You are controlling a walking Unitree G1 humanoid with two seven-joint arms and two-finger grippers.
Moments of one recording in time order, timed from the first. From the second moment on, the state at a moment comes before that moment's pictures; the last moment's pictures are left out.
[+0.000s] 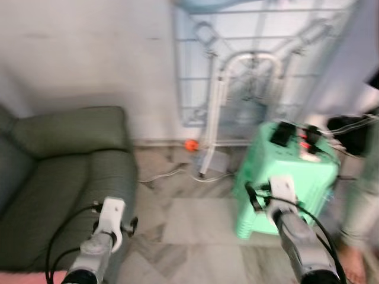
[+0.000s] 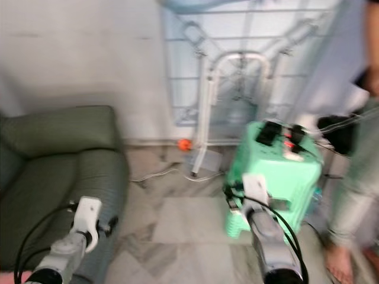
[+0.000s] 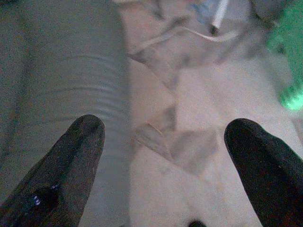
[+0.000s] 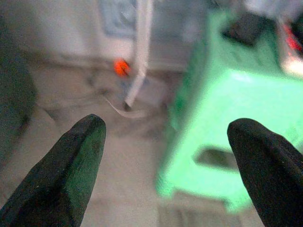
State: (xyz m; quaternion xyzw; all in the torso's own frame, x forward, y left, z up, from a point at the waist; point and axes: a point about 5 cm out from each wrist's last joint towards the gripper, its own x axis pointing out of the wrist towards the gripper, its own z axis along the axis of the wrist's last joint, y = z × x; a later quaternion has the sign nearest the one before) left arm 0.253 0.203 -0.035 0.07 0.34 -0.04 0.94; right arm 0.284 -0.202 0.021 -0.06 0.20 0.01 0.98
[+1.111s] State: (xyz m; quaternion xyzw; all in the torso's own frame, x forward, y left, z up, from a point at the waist) left arm 0.198 0.228 -0.070 0.12 0.46 -0.02 0.88; right arm 0.220 -0.217 -0.058 -0.09 0.40 -0.02 0.91
